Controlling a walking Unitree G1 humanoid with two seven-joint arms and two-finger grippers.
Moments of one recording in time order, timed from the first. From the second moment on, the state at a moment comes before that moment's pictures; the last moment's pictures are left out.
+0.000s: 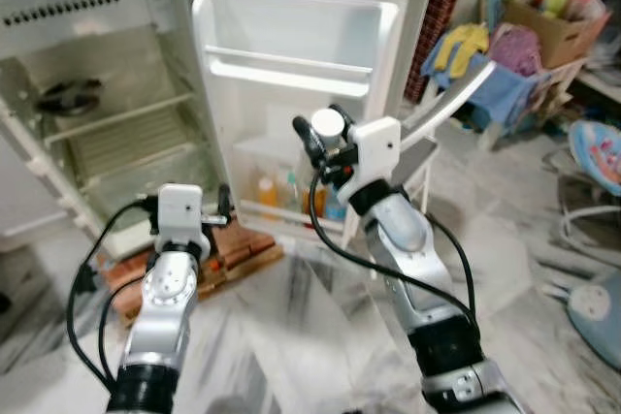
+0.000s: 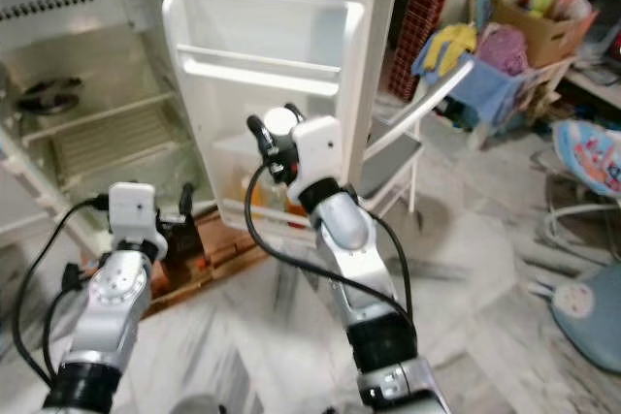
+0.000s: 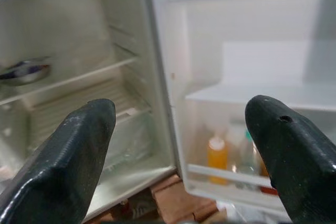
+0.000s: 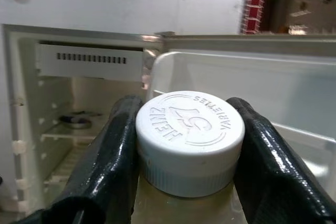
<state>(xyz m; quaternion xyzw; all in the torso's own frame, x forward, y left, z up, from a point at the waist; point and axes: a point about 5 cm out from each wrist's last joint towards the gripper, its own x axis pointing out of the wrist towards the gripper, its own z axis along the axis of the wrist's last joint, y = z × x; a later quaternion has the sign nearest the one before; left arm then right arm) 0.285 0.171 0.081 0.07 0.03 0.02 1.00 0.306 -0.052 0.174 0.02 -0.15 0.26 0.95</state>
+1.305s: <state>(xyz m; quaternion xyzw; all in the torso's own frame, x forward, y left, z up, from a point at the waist) 0.263 0.161 0.065 0.04 0.05 0.01 1.00 0.320 -0.043 0.220 0.00 -0.24 0.27 0.93</state>
